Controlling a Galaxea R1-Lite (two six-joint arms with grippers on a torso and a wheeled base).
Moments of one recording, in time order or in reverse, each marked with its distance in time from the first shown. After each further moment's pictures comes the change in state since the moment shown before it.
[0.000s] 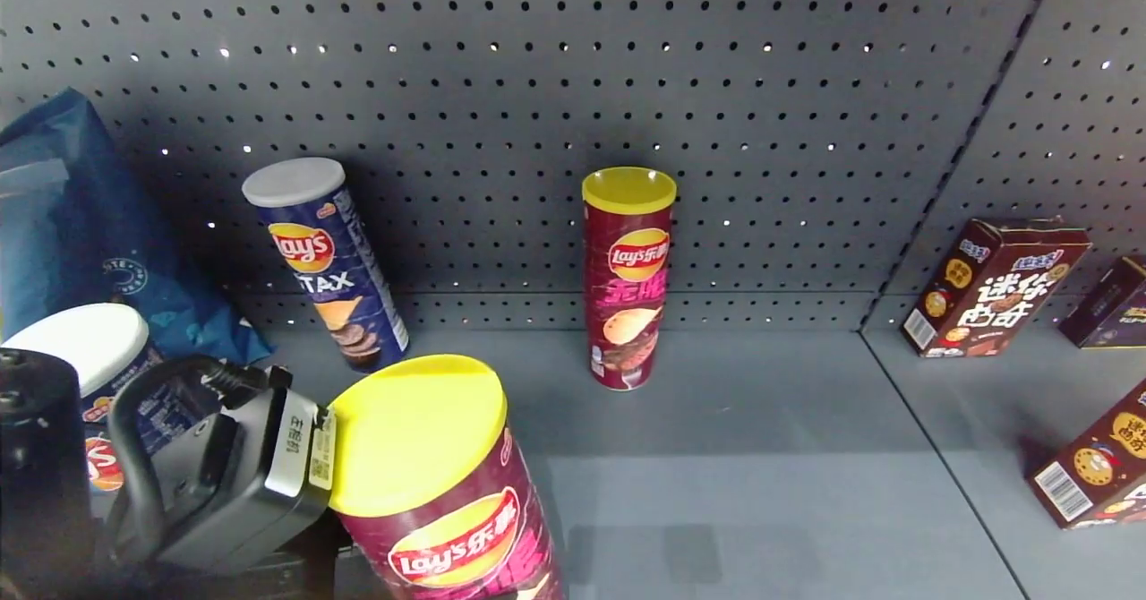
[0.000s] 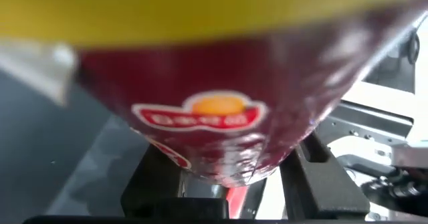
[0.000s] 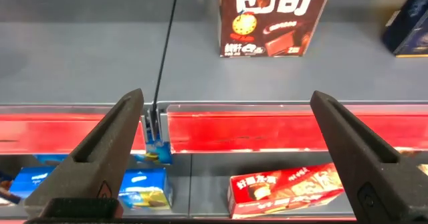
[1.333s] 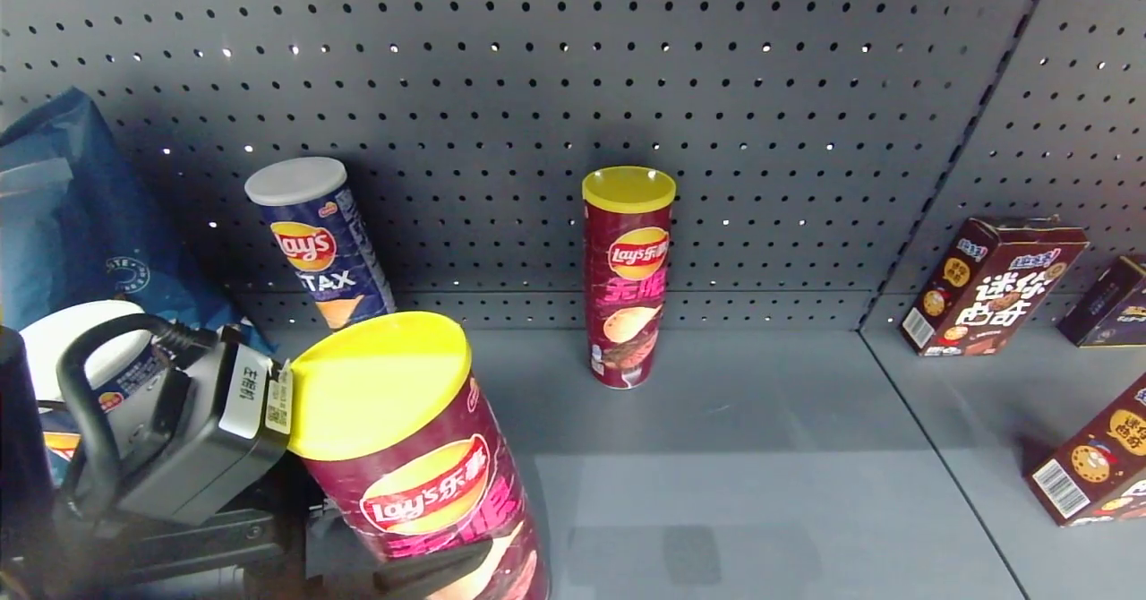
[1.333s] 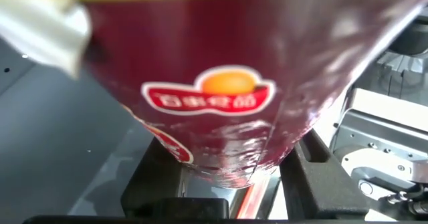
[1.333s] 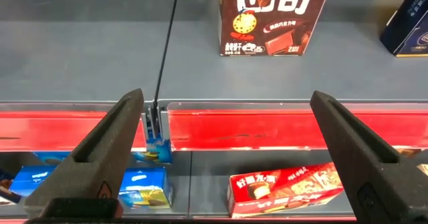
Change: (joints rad) left arm 0.064 -0.025 -0.017 -0.003 0.002 -0.004; right arm 0.001 0.000 0.000 0.000 0.002 -0.004
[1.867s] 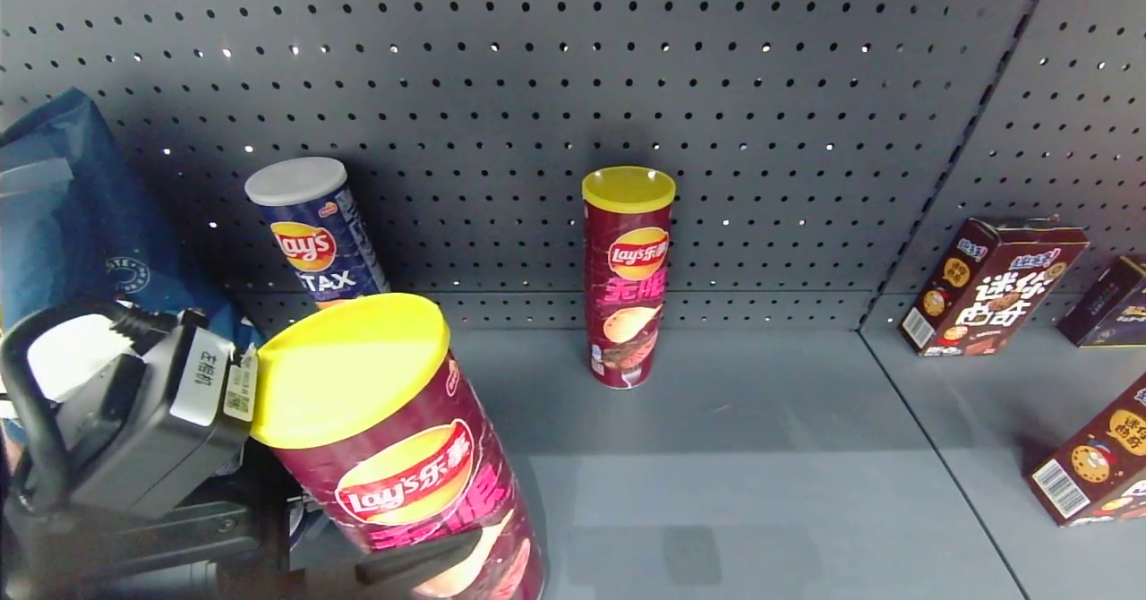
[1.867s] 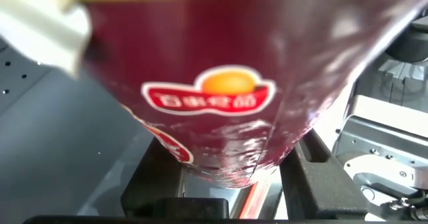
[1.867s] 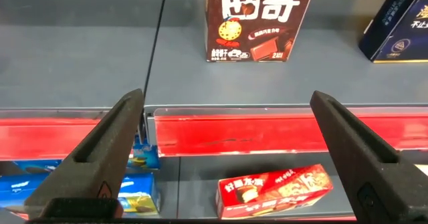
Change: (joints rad) left arm 0.005 -0.032 -0.012 0.010 0.005 -0.004; right arm -0.001 0.000 0.000 -0.020 -0.045 -0.030
